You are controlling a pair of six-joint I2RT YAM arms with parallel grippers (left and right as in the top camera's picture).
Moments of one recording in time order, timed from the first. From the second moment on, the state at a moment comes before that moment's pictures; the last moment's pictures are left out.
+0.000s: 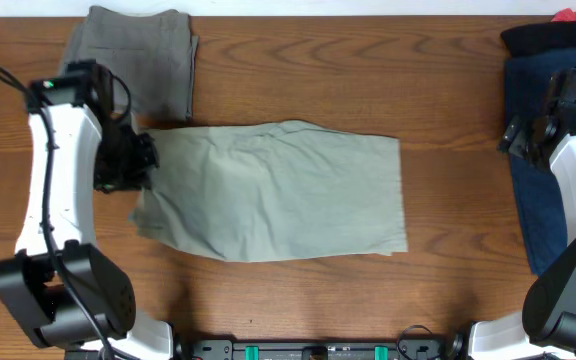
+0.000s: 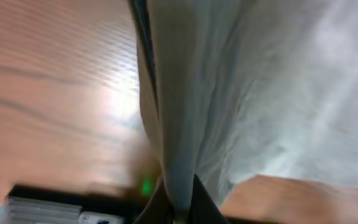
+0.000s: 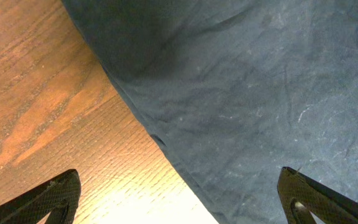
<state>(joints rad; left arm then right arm) 0.18 1.73 1.60 -1.52 0.10 -0.18 -0.29 1.68 1.27 -0.75 0.31 0.25</state>
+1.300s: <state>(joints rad) -0.44 1.67 1.67 -1.30 0.08 -0.35 -0.29 1.68 1.26 -0.75 0.31 0.25</state>
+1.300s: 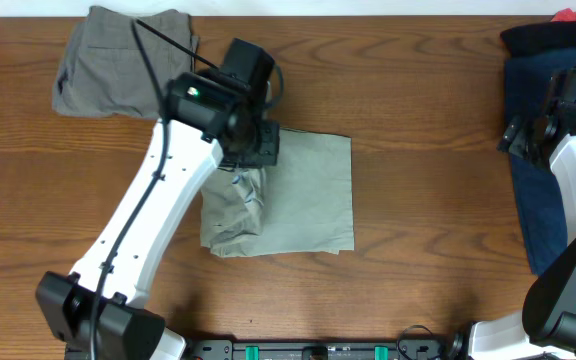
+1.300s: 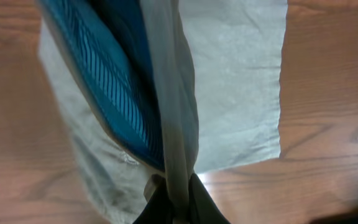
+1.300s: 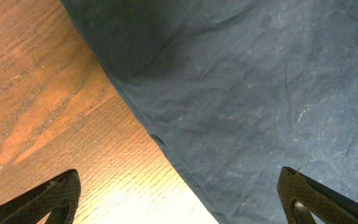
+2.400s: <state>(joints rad) -0.46 1.67 1.41 -1.01 0.24 -0.38 -0.29 1.68 1.26 -0.75 0.31 0.25</state>
